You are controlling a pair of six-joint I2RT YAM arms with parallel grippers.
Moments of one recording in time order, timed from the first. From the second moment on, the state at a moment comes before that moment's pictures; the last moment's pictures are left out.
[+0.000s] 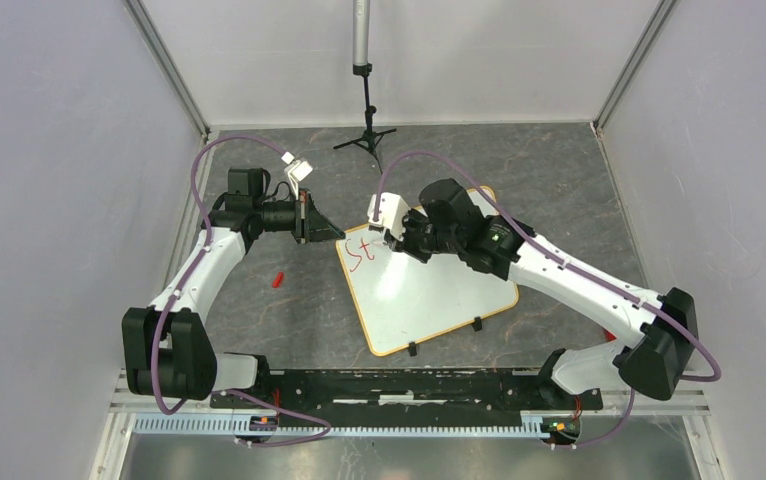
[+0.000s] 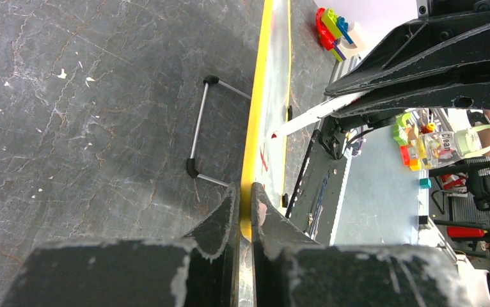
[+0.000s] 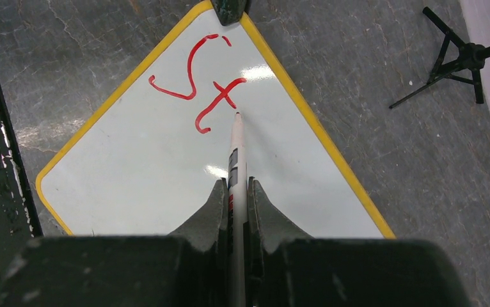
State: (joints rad) left arm -0.09 1.32 0.96 -0.39 1.14 -0.01; right arm 0.88 1.36 1.23 -0.46 -0.19 -0.44
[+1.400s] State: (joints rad) left arm -0.09 1.32 0.96 -0.39 1.13 -0.01; right arm 0.86 1.34 1.18 -0.46 -0.19 -0.44
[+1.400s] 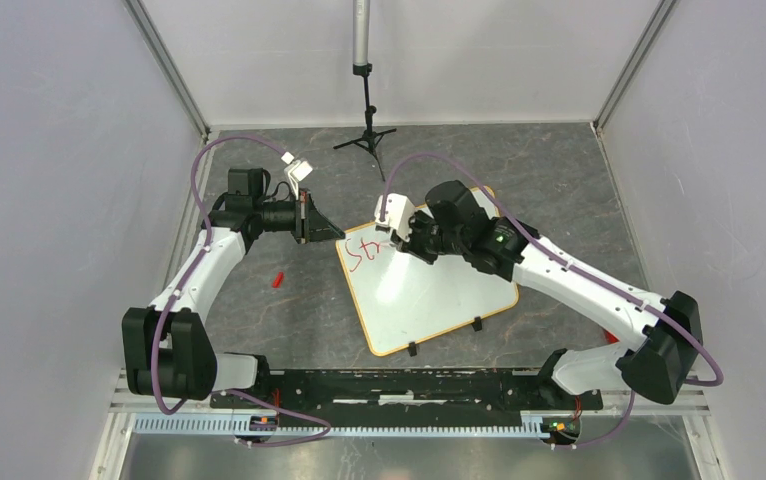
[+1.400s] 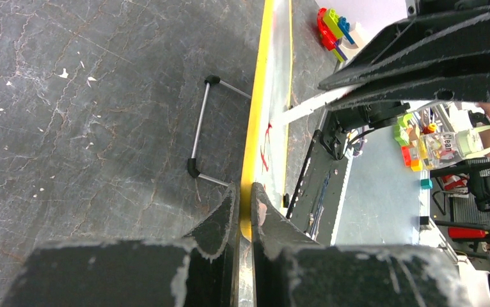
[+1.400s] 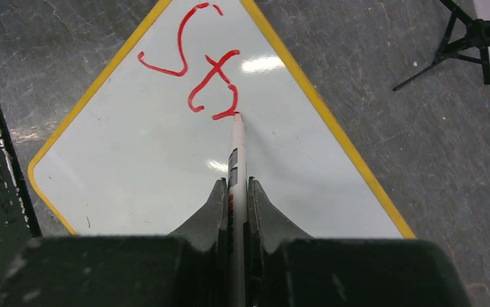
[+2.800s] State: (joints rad) left arm -0.09 1.32 0.96 -0.39 1.13 -0.01; right arm 0.82 1.33 1.20 -0.48 -0.20 -0.44
